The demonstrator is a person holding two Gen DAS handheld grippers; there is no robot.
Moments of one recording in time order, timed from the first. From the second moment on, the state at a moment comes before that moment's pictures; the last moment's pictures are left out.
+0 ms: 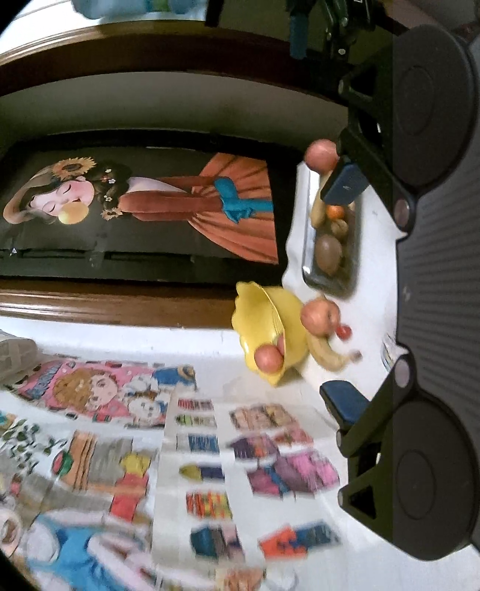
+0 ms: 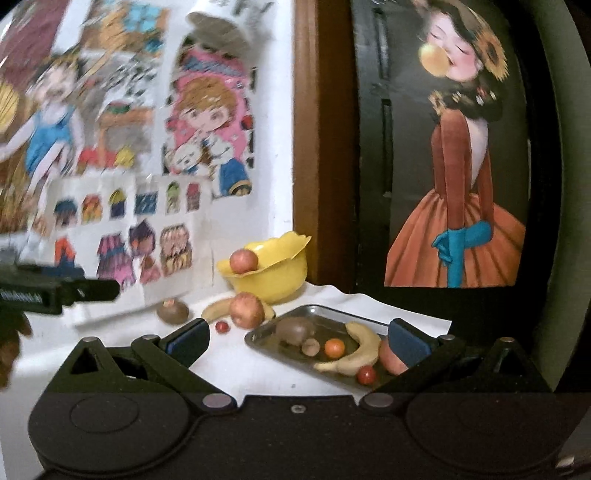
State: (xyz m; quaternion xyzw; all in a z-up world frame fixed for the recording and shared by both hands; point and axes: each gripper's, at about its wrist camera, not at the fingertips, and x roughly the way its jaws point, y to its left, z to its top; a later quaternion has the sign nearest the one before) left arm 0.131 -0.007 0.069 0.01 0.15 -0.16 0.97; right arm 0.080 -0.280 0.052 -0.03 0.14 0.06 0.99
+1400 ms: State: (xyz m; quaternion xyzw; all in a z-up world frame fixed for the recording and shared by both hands) left arm 0.200 0.066 0.029 0.07 0.25 -0.07 0.96; right arm 0.156 -0.158 0.028 -0.17 0.19 0.19 0.95
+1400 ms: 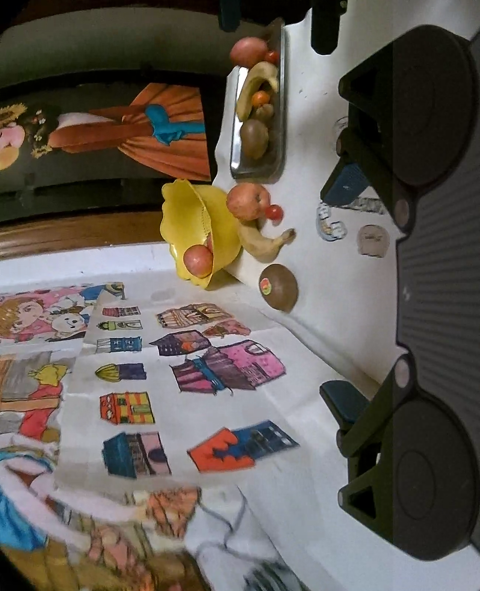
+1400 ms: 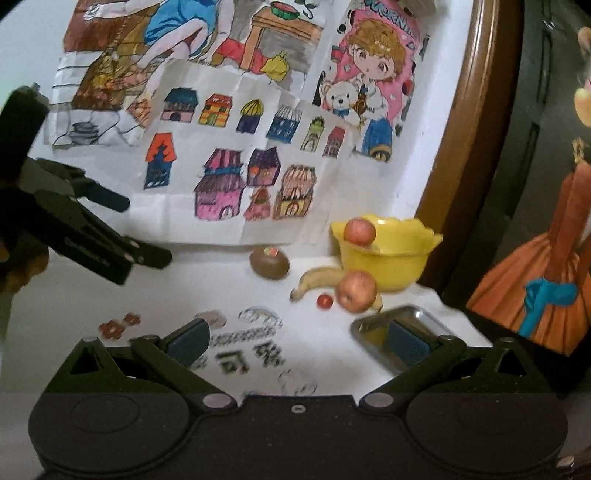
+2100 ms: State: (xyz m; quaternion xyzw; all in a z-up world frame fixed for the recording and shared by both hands) left arm 0.362 0.030 -0.036 0.07 0.28 -0.08 0.95; right arm 0.386 -0.202 -0.036 -0.05 0.27 0.20 0.94
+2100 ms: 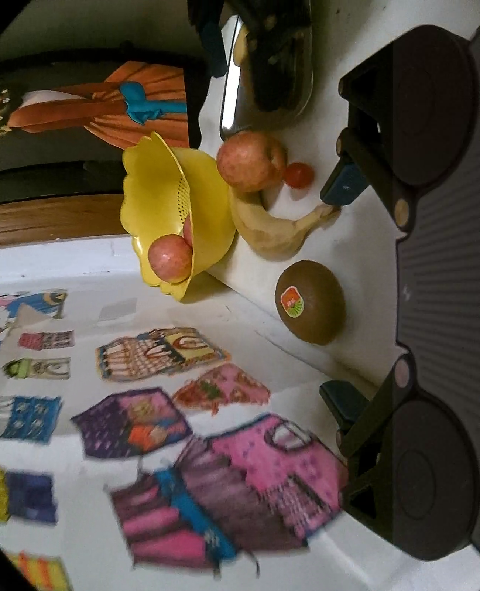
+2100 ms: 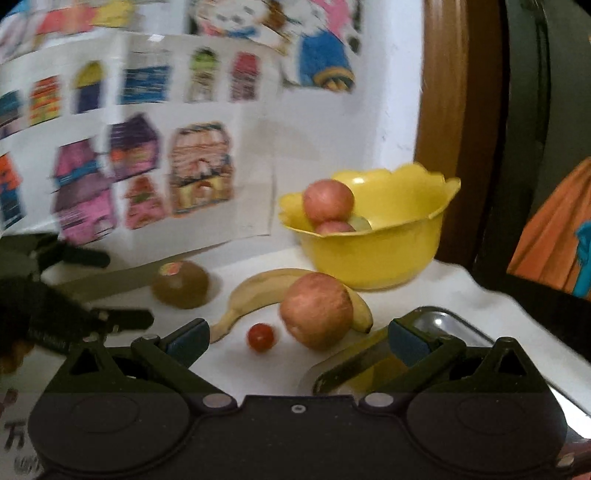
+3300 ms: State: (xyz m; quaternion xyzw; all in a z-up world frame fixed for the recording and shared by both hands) left arm 0.402 0.025 -0.055 0.05 0.27 -0.08 0.96; right arm 0.468 -0.186 -0.074 0.01 0.35 0.15 0.92
